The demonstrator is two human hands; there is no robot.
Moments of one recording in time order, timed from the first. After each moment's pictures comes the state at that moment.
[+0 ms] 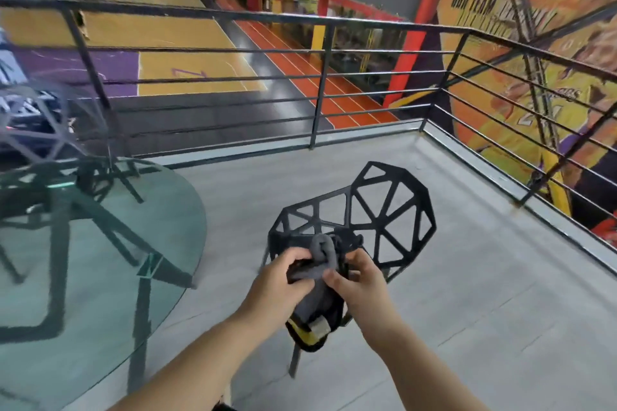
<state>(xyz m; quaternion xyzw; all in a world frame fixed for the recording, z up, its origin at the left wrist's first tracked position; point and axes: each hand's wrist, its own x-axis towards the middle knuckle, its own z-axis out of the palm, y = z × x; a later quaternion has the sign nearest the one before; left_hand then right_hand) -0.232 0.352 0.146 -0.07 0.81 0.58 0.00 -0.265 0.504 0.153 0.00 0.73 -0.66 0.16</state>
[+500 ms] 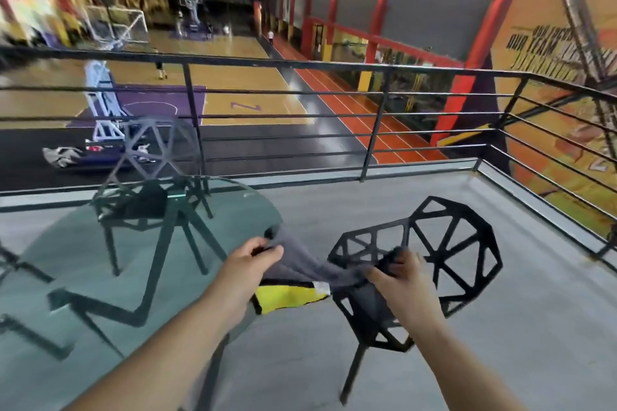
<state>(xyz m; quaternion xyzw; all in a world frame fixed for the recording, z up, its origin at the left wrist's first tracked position) -0.104 0.198 0.227 -0.27 0.66 0.70 -0.12 -0.185 0.412 0.224 -0.05 0.86 -0.50 0.05</state>
